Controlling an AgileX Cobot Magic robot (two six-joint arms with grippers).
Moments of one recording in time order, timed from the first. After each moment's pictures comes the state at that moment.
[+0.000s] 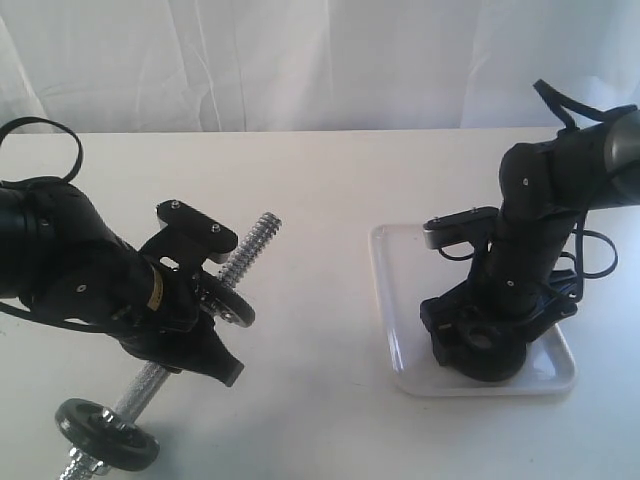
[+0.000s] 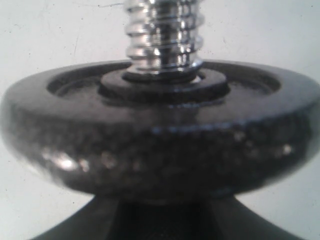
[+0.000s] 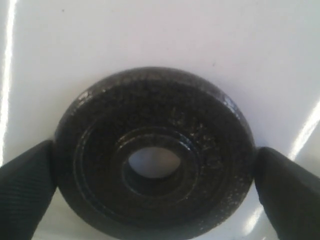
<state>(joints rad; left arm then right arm) -0.75 1.58 -0.84 0.31 0.49 -0.34 0.30 1.93 -1.07 0.03 0.77 -0.04</state>
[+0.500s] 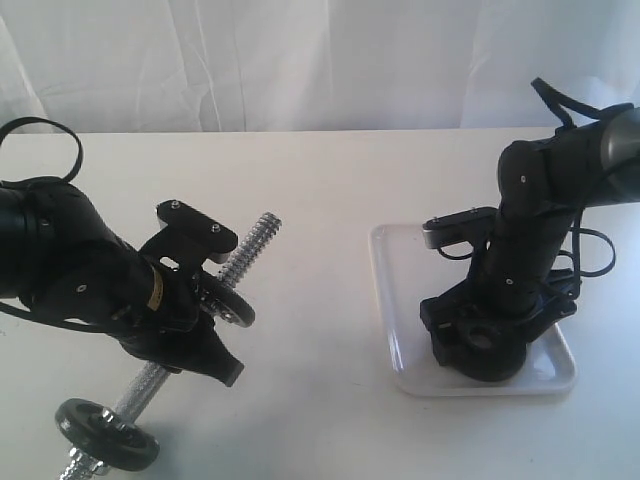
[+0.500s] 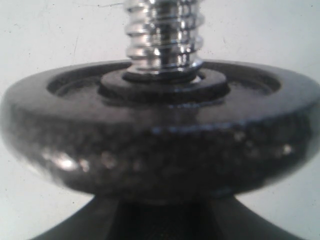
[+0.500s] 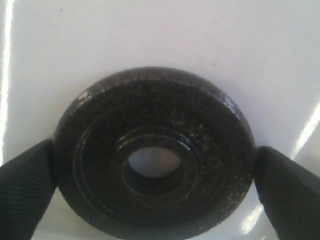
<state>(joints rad) -0.75 1.58 -0.84 0.31 0.49 -0.34 0.30 1.94 -1.09 0.03 0.80 -0.04</state>
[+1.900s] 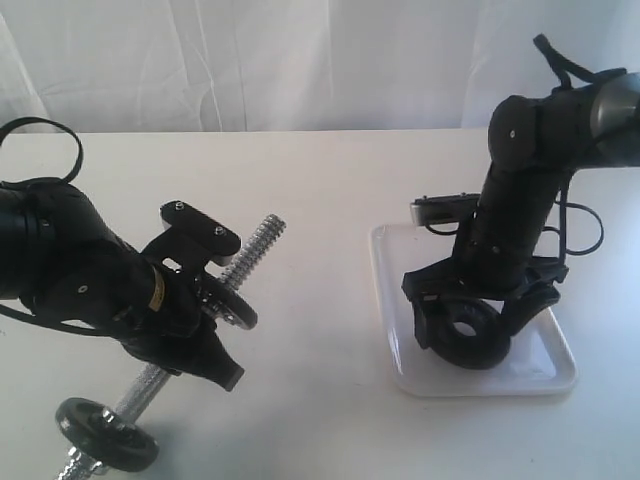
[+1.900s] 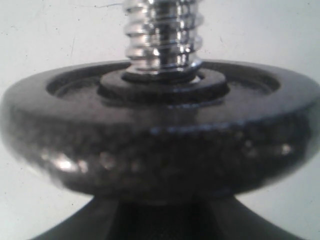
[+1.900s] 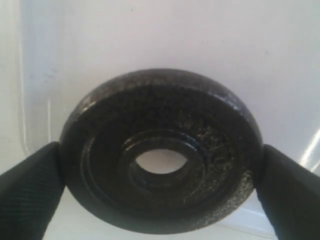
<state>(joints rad) -0.75 1.58 -0.84 0.30 0.49 -0.30 0.29 1.93 -1.25 0.16 1.03 -0.07</state>
